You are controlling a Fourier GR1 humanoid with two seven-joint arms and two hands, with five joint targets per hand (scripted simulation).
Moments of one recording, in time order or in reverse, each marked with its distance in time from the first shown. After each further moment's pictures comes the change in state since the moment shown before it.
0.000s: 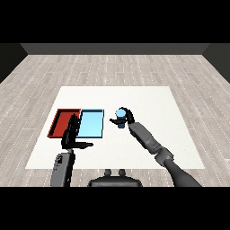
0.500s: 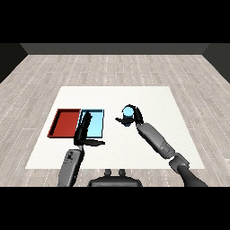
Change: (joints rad) left arm -0.086 -0.027 -0.179 0.010 -0.064 0.121 0.096; right arm 0.167 -0.199 0.000 -0.454 0.086 -0.060 0.107
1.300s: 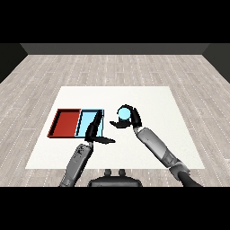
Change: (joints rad) left arm -0.128 -0.003 -0.141 0.154 0.048 0.127 0.000; right arm 0.126 0.014 -0.054 -0.446 0.274 -0.080 0.270
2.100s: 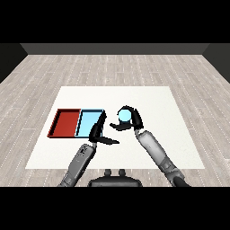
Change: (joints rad) left arm -0.028 0.001 -0.072 0.035 0.037 0.049 -0.002; right arm 0.100 0.094 -0.129 -0.134 0.230 0.124 0.096
